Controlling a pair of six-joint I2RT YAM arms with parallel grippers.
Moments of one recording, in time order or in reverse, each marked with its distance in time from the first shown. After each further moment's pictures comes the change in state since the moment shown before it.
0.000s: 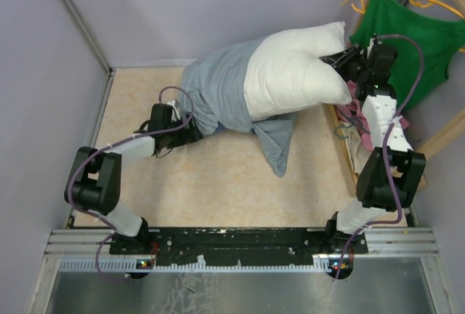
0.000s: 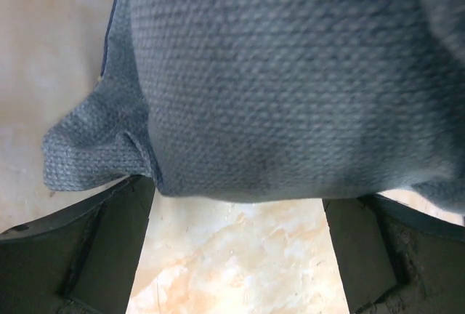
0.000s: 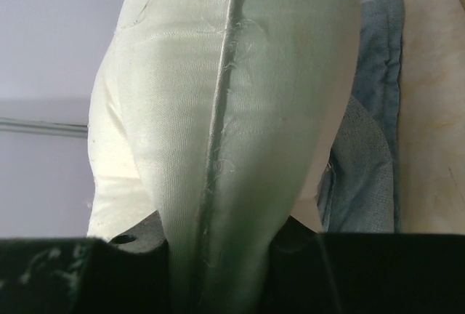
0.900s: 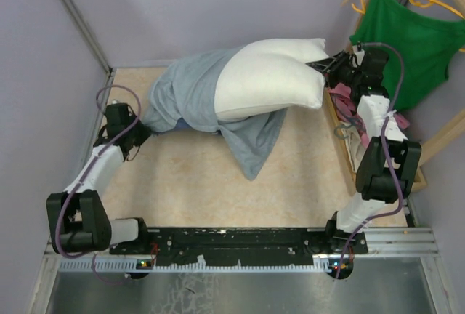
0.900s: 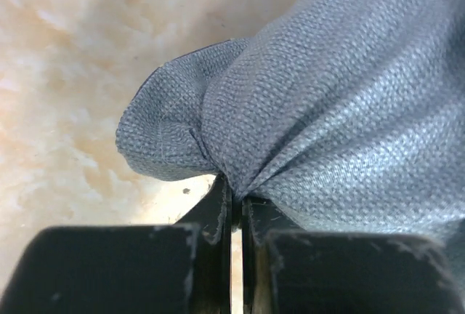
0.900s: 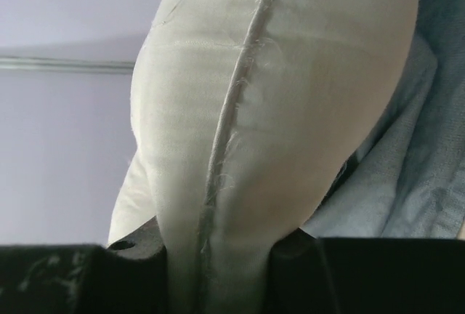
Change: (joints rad) left arm 0.257 -0.305 -0.032 -0.179 -0.227 -0.212; right arm -0.013 0.061 -0.040 0.112 -0.252 0.187
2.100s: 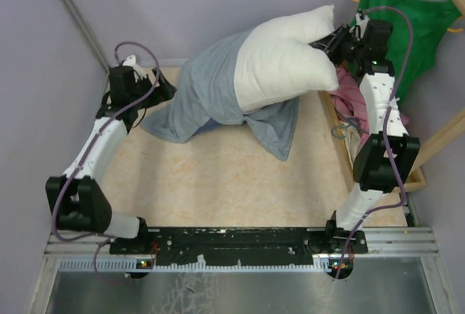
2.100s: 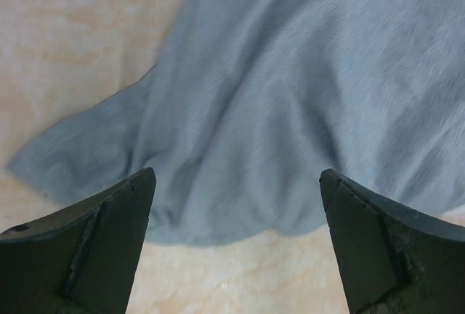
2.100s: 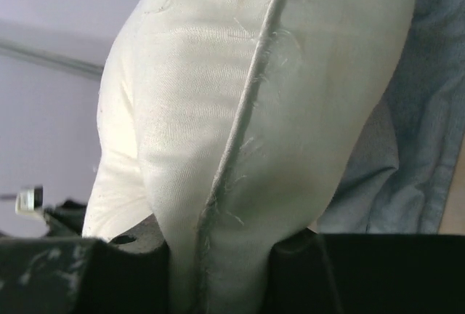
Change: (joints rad) left arm -0.065 0.064 0.339 -0.026 0.175 0.261; right arm 0.033 0.114 0.395 -0.305 0.108 -0.338
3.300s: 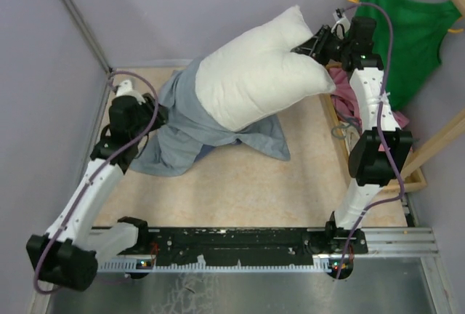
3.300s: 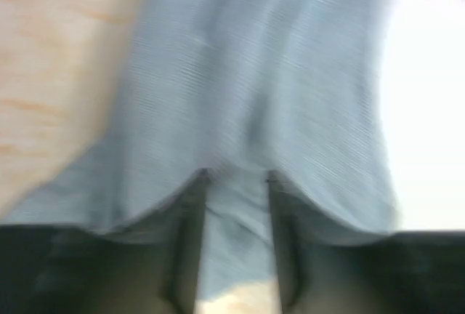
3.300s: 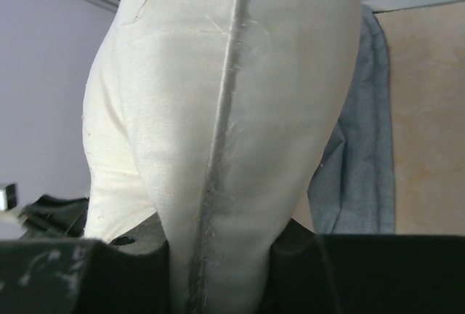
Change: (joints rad) left arm -0.031 -0.242 -0.176 -0.034 -0.205 -0.121; right arm 0.104 0.061 0.105 -0.124 -0.116 -0.108
